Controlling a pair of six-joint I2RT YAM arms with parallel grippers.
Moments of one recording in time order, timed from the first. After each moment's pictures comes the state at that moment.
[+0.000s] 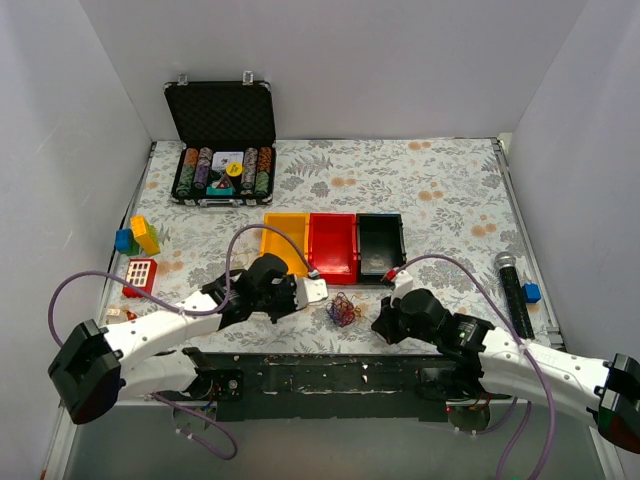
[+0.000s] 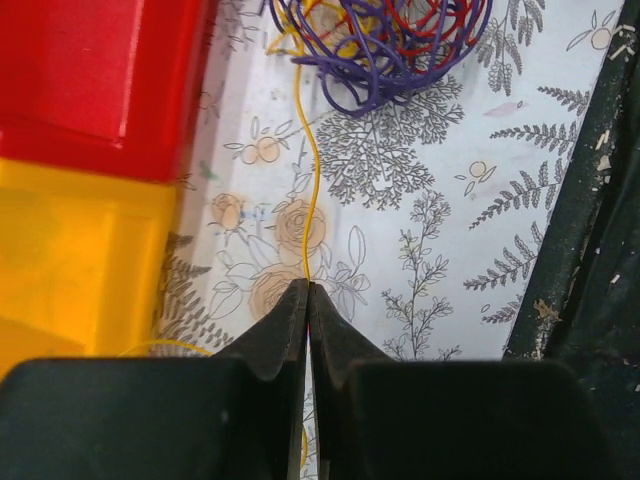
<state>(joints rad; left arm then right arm) -0.86 1.13 0.59 -0.31 0.24 0.48 1.02 0.72 0.23 -0.18 0.06 0.52</state>
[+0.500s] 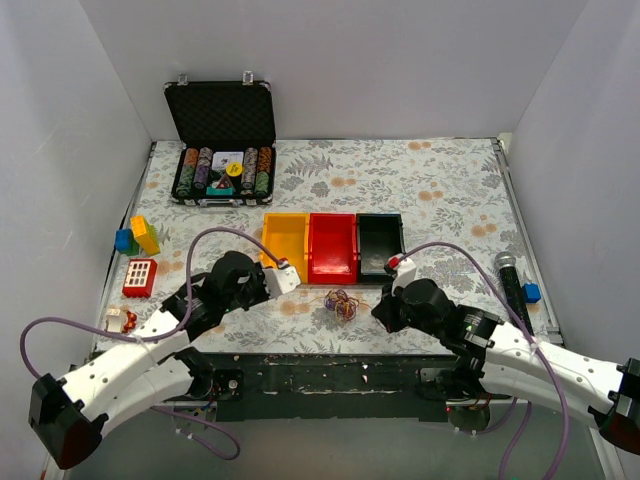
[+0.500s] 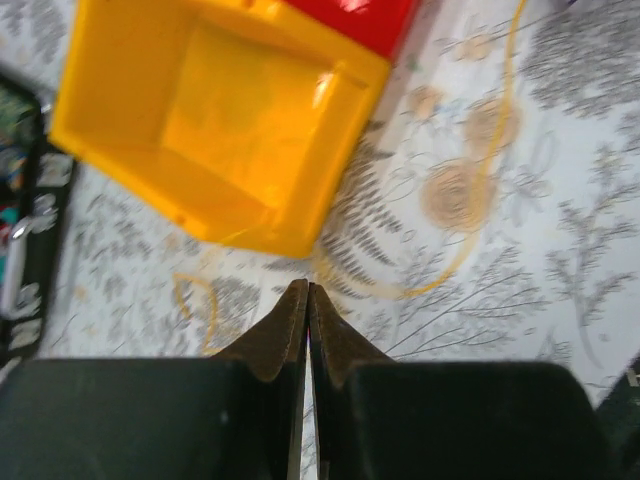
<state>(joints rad) -0.75 0.83 0.59 -0.47 0.02 0.59 1.02 0.70 0.37 -0.29 0.12 0.48</state>
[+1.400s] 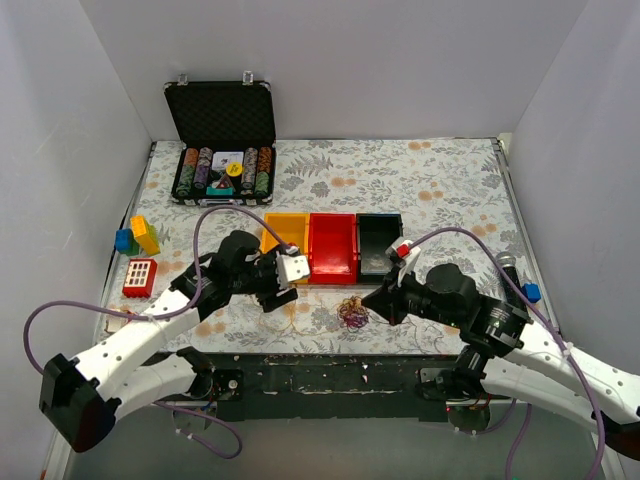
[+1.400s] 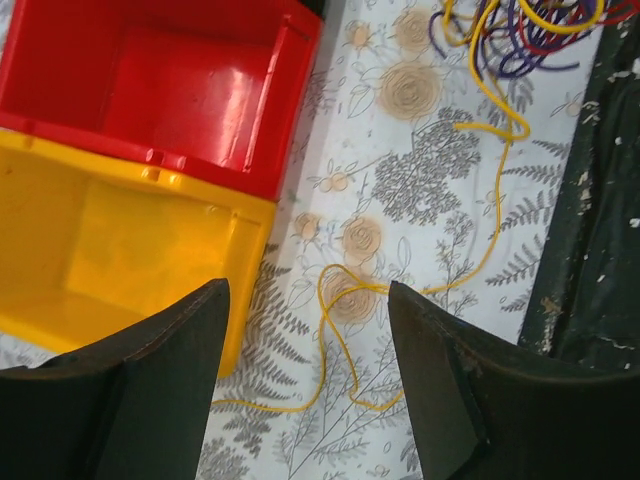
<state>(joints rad) -0.68 0.93 0.73 -0.48 0.36 0.57 1.02 0.62 0.59 -0.37 -0.05 0.38</state>
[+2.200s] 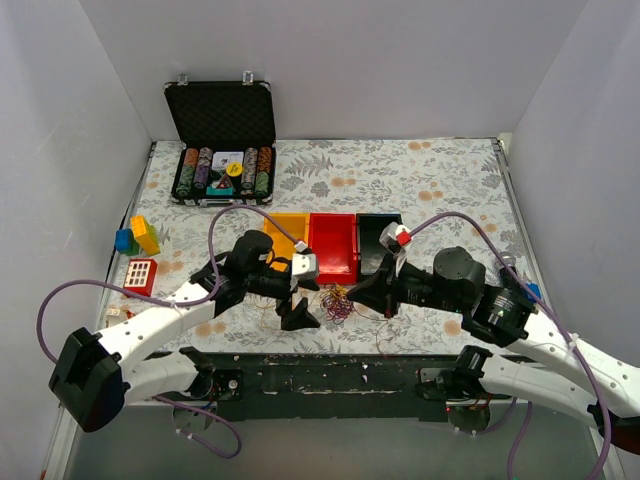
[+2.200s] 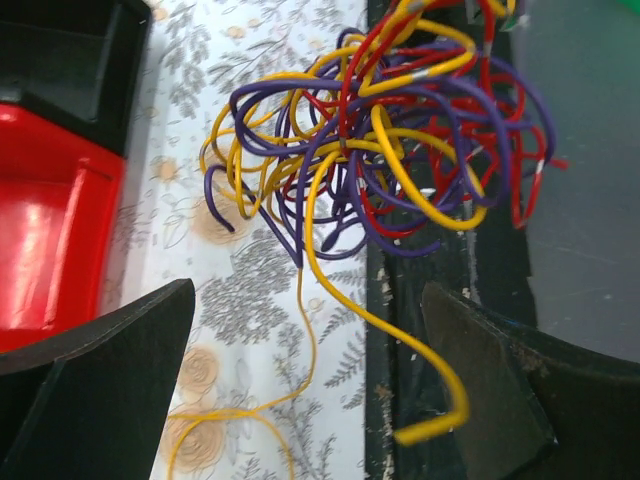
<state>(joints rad) -0.71 1.09 0.68 -0.22 0.79 0.31 1.02 0.71 0.77 -0.29 -0.27 0.34</state>
